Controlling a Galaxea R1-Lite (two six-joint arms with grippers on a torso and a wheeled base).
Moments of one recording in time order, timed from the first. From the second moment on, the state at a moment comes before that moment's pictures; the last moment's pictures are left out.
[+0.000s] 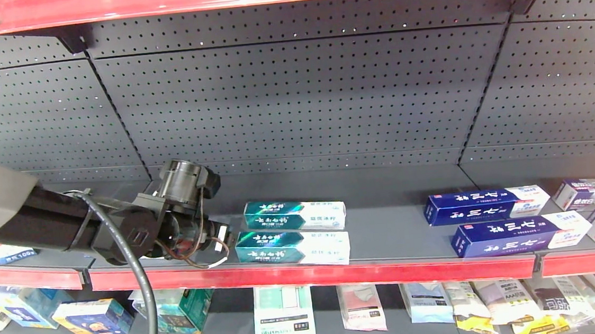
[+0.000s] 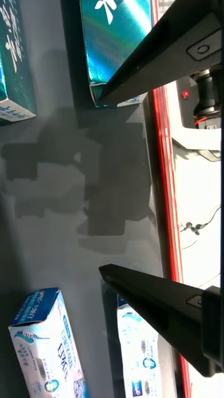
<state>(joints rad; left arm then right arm) -0.40 1.96 -1.00 -0.12 0.27 -0.01 -0.10 0.10 0.00 0.00 0.01 0.00</state>
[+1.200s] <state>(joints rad) -0.42 1.97 -1.02 -0.12 0.27 -0.01 -0.10 0.10 0.00 0.00 0.01 0.00</state>
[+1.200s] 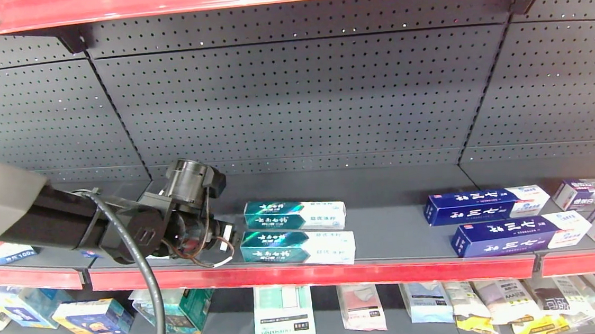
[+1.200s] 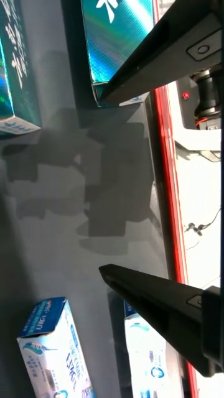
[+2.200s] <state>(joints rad) -0.17 1.31 -0.62 -0.13 0.20 0.13 -0.10 0.10 0.00 0.00 0.01 0.00</state>
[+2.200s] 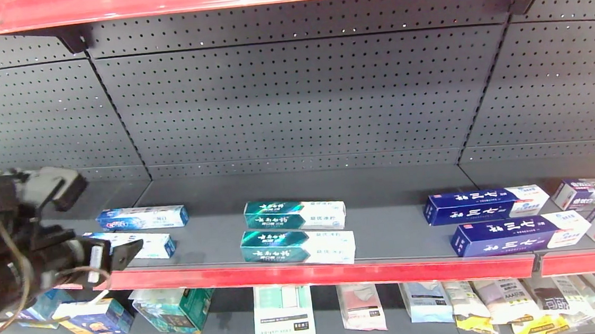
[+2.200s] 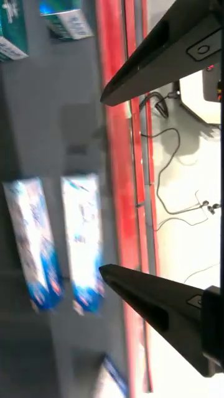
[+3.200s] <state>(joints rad) 0.01 0.09 -0.07 0.07 0.19 0.00 -0.10 0.10 0.00 0.00 0.01 0.00</state>
